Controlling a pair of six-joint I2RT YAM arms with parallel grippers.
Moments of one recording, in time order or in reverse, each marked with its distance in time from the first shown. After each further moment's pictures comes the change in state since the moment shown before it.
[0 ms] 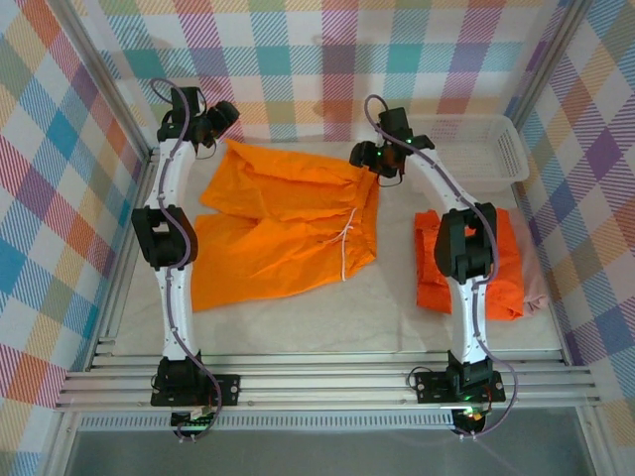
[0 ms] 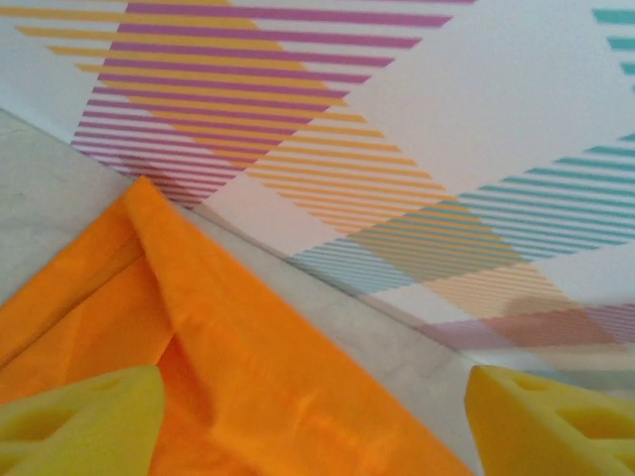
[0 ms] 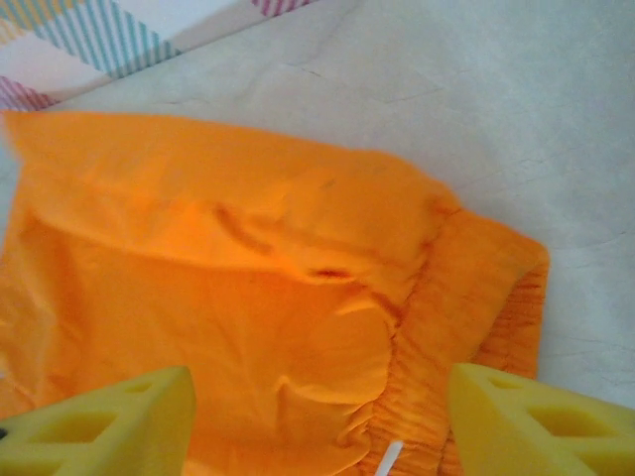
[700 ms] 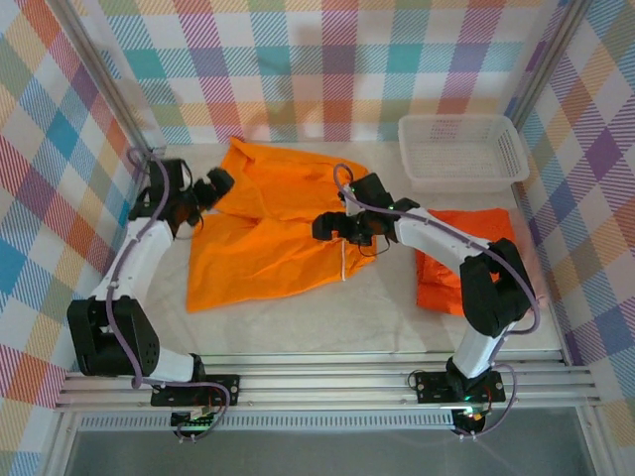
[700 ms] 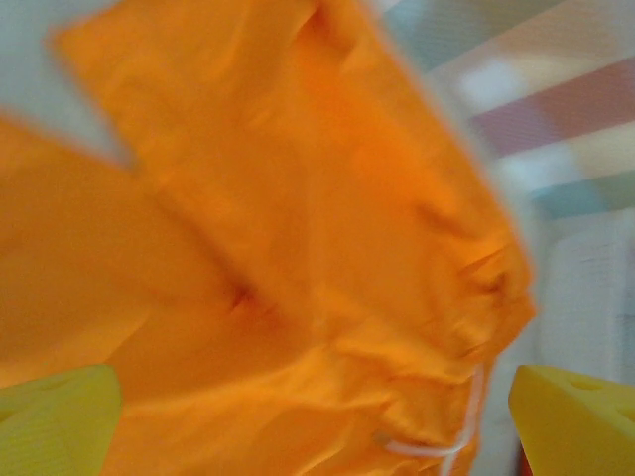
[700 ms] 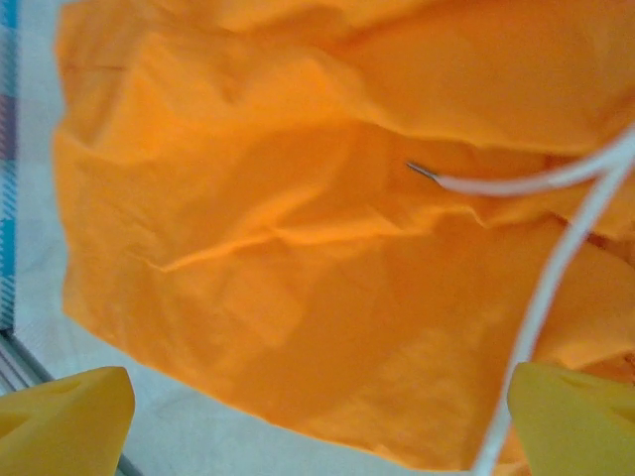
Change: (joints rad) left arm -0.019 -1.013 -1.407 0.203 -0.023 -0.059; right arm 0.255 -0.431 -0.801 0.238 -0.208 0.071
